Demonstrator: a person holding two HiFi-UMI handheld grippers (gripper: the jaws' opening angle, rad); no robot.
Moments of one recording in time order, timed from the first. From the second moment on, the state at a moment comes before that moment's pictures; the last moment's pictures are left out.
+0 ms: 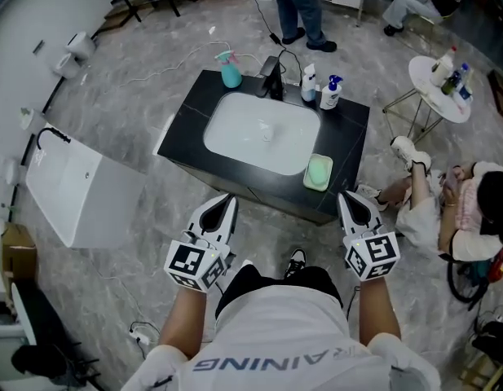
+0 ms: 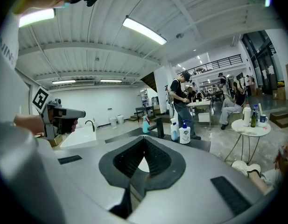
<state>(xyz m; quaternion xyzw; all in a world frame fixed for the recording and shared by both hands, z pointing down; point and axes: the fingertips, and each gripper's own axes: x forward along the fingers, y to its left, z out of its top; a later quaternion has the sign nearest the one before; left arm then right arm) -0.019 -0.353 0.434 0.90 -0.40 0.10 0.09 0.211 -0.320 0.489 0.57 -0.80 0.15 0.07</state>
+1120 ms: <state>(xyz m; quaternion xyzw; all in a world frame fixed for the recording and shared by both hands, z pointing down) -0.025 -0.517 0.492 0.96 -0.21 0.13 0.13 0.169 -0.398 0.522 0.71 -0.66 0.19 0.14</state>
